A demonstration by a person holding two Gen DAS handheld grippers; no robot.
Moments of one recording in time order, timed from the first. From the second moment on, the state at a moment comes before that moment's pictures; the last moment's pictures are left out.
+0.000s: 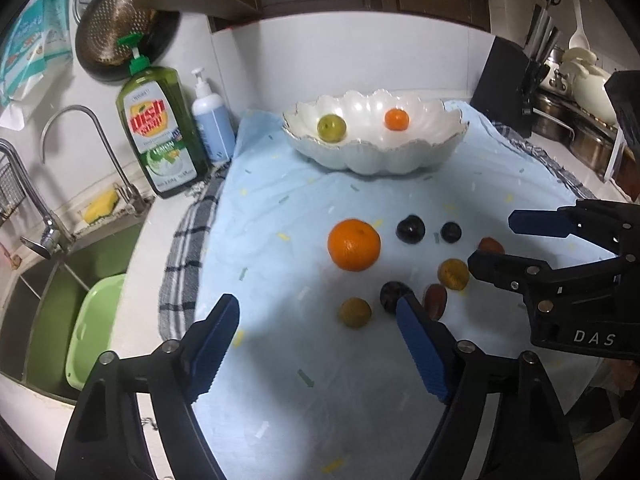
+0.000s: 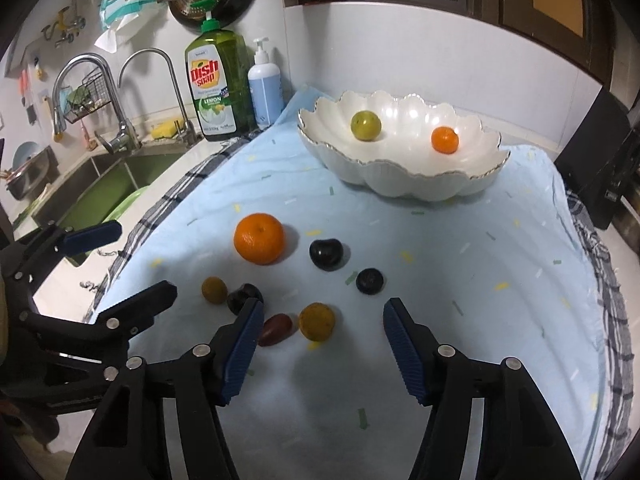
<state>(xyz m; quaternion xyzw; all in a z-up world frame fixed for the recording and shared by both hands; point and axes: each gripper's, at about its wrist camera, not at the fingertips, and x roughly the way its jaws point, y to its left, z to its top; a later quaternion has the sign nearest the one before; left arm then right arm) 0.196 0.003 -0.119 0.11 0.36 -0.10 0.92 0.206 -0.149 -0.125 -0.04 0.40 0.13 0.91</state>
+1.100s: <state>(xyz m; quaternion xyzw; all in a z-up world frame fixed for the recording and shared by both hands) 0.233 -0.009 -0.166 0.09 0.42 -0.14 0.89 0.236 -0.148 -0.162 -0.01 0.46 0.15 0.88</state>
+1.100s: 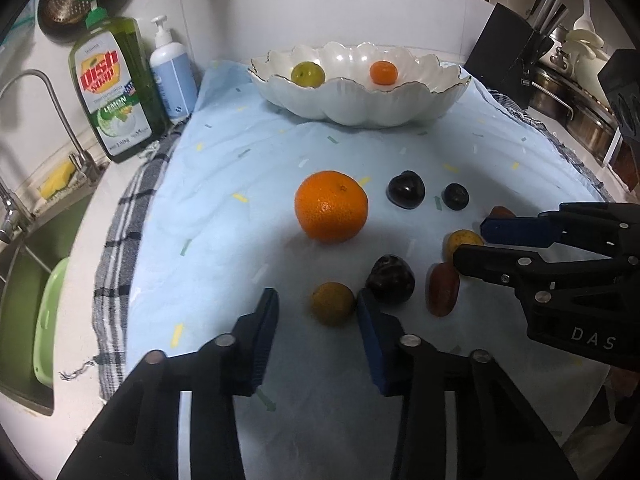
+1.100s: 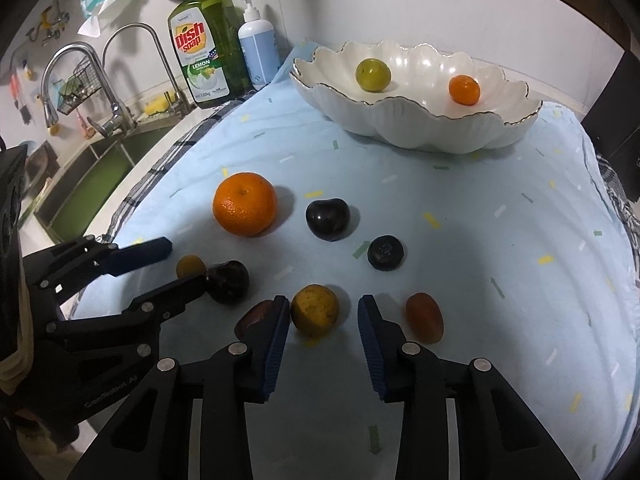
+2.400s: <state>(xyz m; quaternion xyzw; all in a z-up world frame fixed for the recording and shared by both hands) 0.217 -0.005 -0.106 0.05 0.35 -0.13 0.93 0.218 -0.160 -0.104 0.00 0.38 0.15 0.91</state>
